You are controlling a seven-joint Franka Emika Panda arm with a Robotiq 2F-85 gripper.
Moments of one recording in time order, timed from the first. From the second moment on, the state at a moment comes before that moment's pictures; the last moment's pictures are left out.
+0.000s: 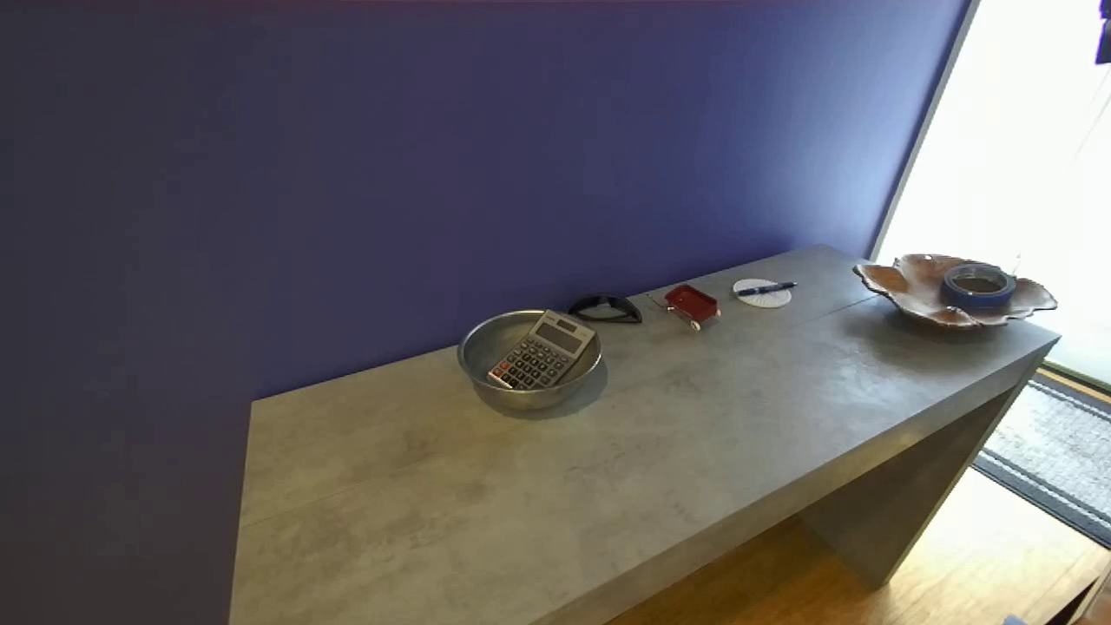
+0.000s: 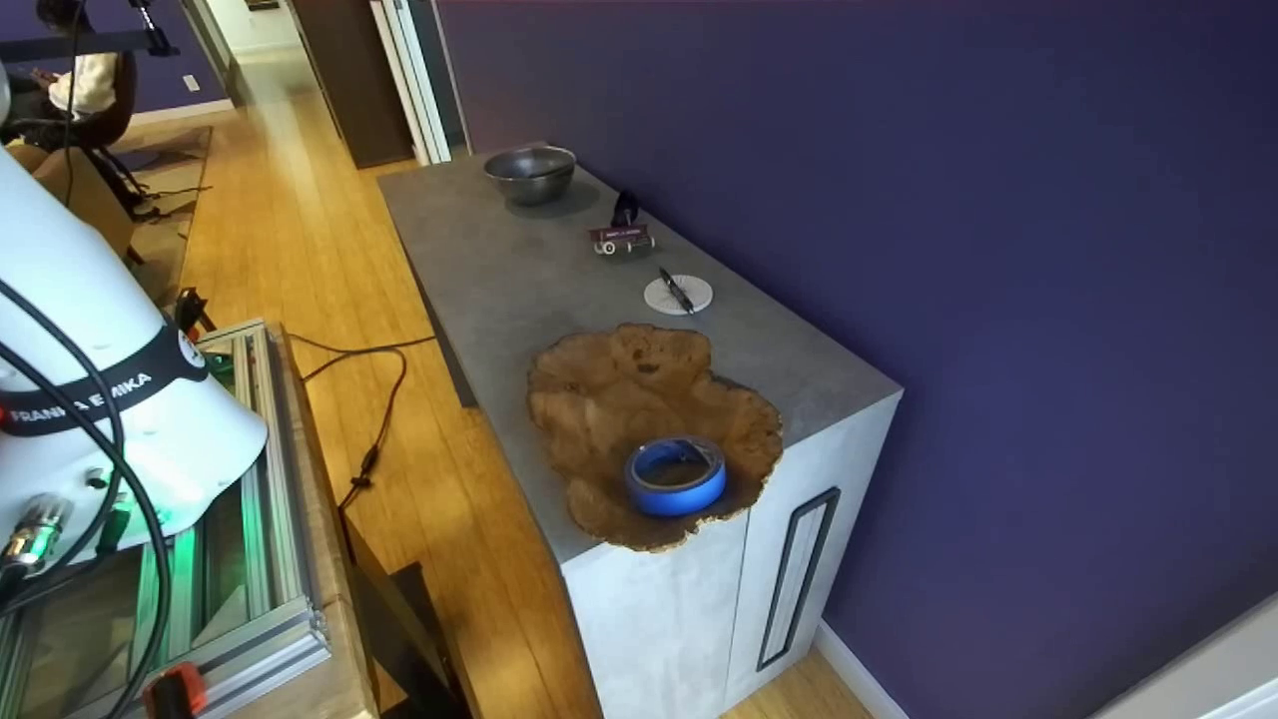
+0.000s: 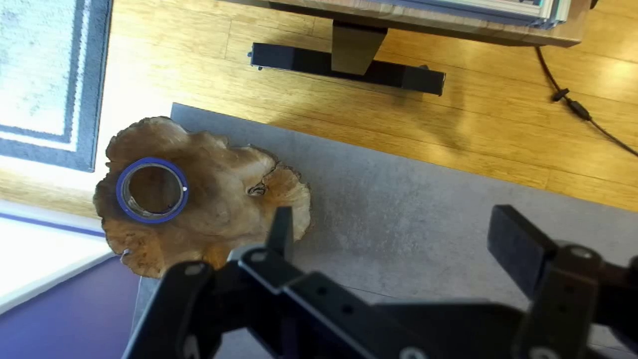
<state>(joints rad) 0.02 -0.58 0.03 -2.41 -0.05 1.60 -0.09</state>
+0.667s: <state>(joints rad) 0.12 -0.21 0.21 -2.41 0.20 2.22 0.34</state>
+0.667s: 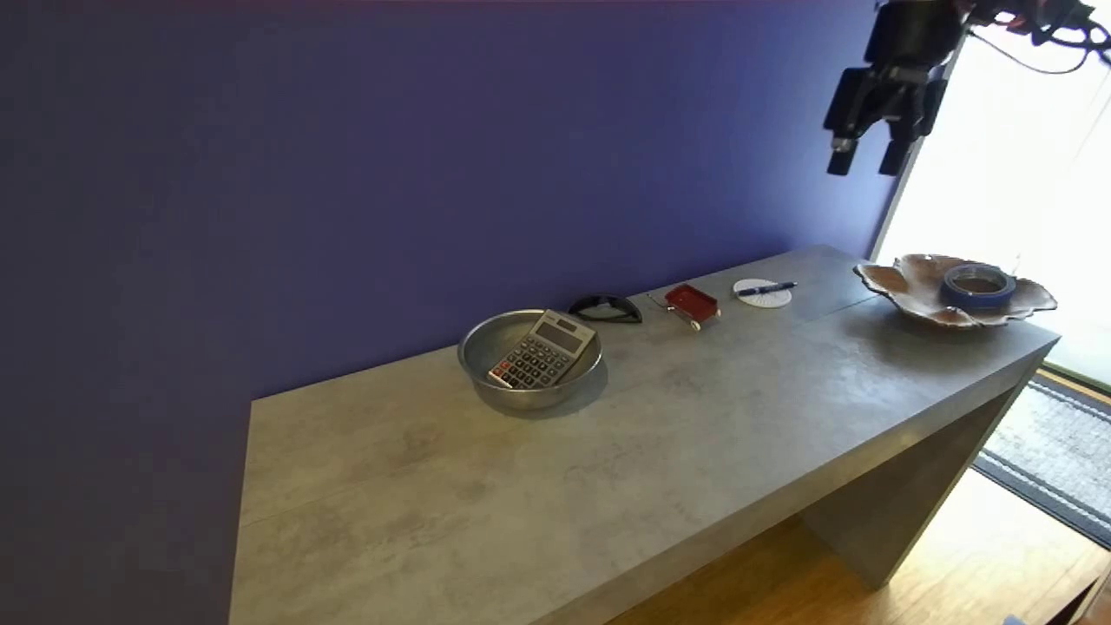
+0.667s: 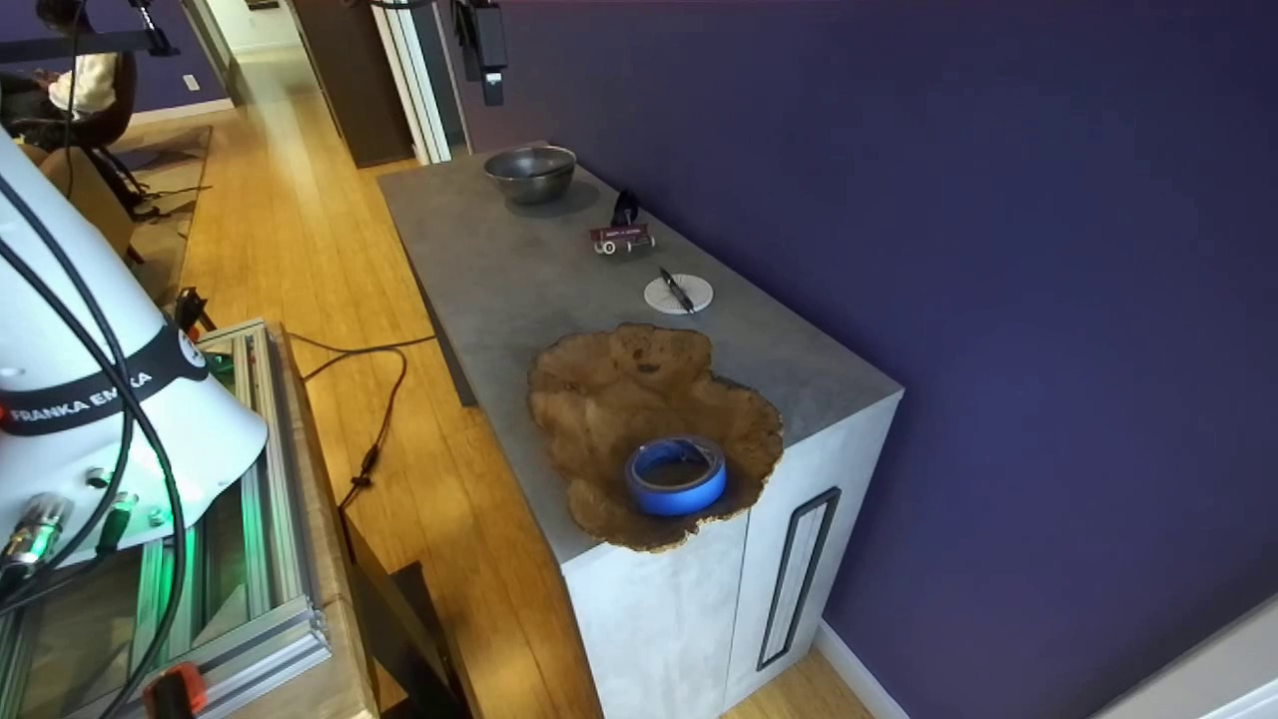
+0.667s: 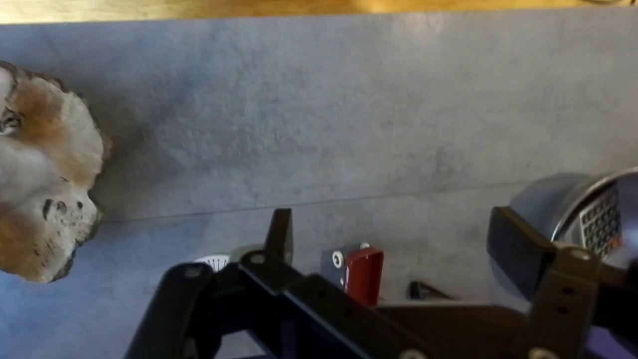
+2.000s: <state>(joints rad) 0.19 0.46 0.08 -2.11 -0.04 2.71 0.37</state>
